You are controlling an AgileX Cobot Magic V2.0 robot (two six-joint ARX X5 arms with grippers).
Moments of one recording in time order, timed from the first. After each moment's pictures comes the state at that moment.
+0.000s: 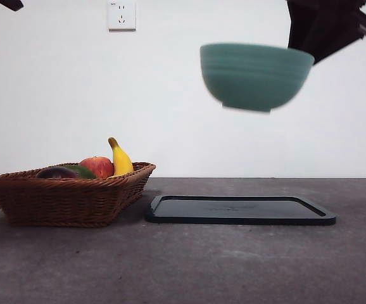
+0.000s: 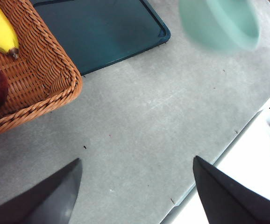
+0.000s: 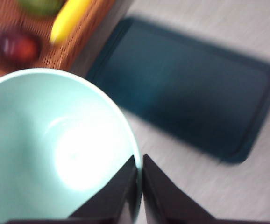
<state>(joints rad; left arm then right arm) -0.27 0.82 0.88 -0.86 0.58 0.06 0.43 1.28 1.15 -0.77 -0.22 0.10</state>
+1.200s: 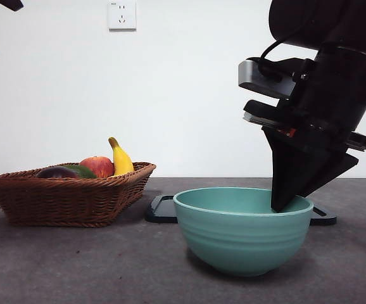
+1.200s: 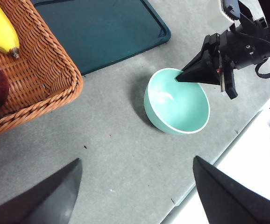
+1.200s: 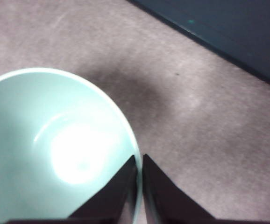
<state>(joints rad) -0.27 0.82 0.88 -0.86 0.58 0.06 0.60 1.41 0.81 -0.47 -0.13 0.16</state>
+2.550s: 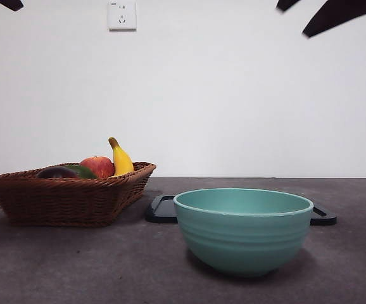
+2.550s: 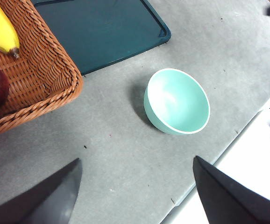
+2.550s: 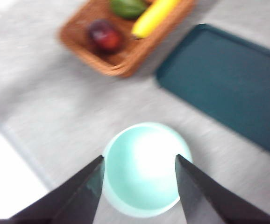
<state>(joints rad) -0.27 0.82 0.88 -0.86 0.58 0.06 0.60 0.90 0.96 -0.74 -0.28 0.15</state>
